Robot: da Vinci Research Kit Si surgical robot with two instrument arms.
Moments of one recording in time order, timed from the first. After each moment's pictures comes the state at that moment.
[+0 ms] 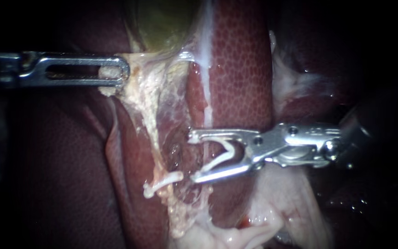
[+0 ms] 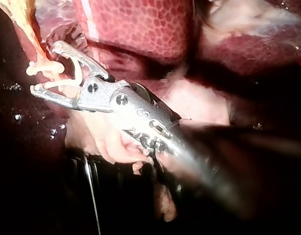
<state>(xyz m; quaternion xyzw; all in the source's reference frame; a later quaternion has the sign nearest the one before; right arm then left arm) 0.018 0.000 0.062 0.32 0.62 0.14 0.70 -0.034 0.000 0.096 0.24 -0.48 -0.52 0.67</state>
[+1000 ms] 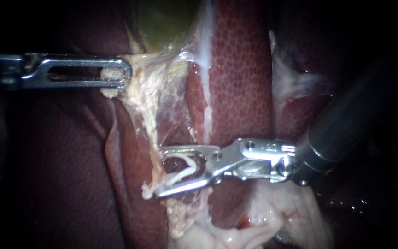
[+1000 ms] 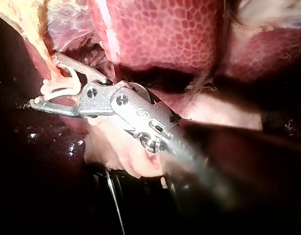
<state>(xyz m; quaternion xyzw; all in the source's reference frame) 0.024 -0.003 0.066 0.36 0.61 0.14 0.69 -0.034 0.000 0.096 0.23 -0.48 -0.52 0.67</state>
